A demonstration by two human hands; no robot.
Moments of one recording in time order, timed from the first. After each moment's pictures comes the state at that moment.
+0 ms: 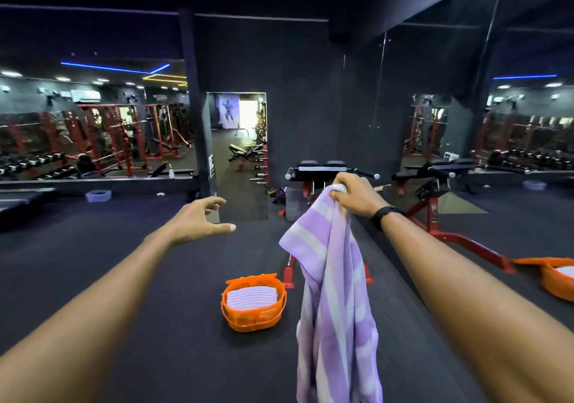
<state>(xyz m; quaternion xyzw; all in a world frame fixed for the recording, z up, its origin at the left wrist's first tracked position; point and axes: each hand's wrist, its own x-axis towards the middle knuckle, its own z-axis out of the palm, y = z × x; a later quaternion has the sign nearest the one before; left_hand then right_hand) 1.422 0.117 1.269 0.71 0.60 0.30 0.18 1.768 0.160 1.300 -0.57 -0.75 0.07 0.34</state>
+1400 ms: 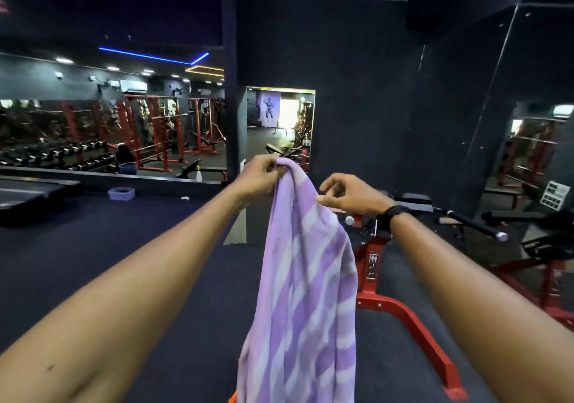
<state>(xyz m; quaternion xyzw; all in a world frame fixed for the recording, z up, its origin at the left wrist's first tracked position) 1.343 0.806 1.308 0.68 0.50 0.49 0.23 1.569 0.838 1.299 -0.44 -0.82 0.21 0.29</state>
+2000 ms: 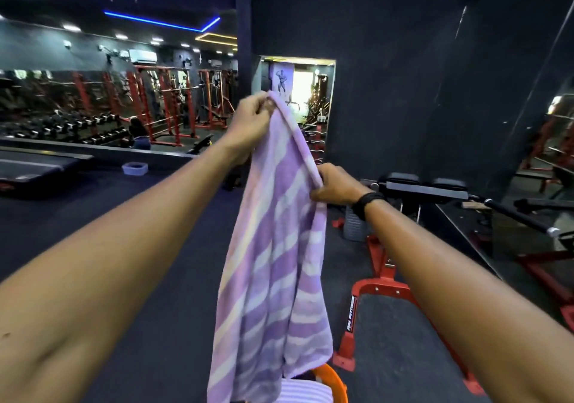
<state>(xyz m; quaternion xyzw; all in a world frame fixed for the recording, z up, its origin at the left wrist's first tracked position) 1.256 0.895 1.332 0.64 0.45 0.60 0.19 1.448 0.916 1.272 -0.45 -0.87 0.10 0.19</state>
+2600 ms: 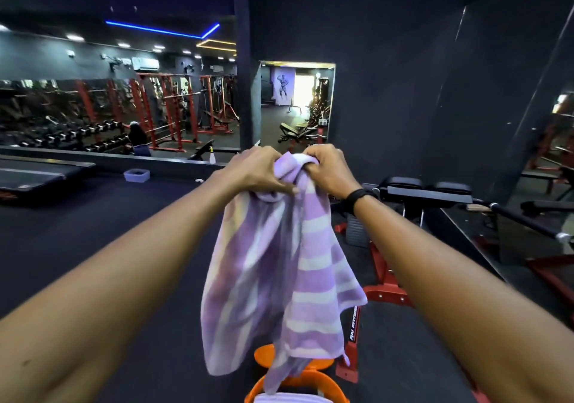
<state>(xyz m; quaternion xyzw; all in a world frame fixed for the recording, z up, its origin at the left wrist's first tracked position) 1.275 0.899 1.311 0.75 0.63 0.19 -0.05 1.442 0.954 1.286 -0.38 -0.82 0.10 0.42</state>
